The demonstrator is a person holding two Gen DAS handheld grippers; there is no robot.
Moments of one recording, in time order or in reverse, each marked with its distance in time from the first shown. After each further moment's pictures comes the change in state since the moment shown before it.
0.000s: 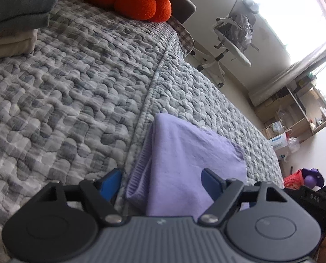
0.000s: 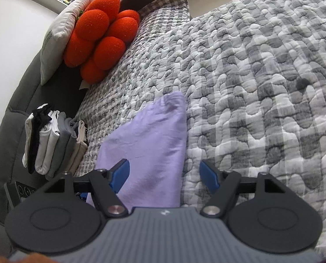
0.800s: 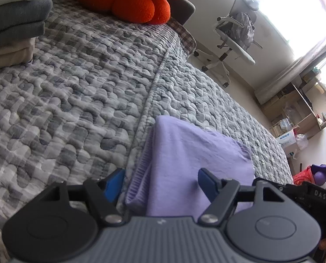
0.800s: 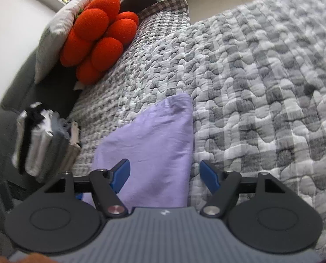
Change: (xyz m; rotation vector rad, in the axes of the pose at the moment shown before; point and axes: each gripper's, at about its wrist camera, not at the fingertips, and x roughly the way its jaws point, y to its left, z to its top) left arm 0.004 -0.005 0.001 0.035 -0.023 0.044; right arm 0.017 0.026 -0.006 -0.070 -0.043 -0.096
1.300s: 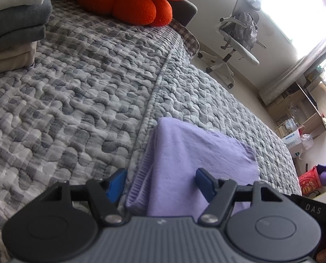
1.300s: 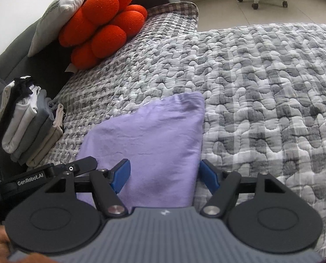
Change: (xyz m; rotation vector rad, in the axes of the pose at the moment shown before) left arm 0.002 -0.004 -0.001 0.012 -0.013 0.033; right arm 0.012 0.022 -0.009 -0.143 -0.014 -0.096
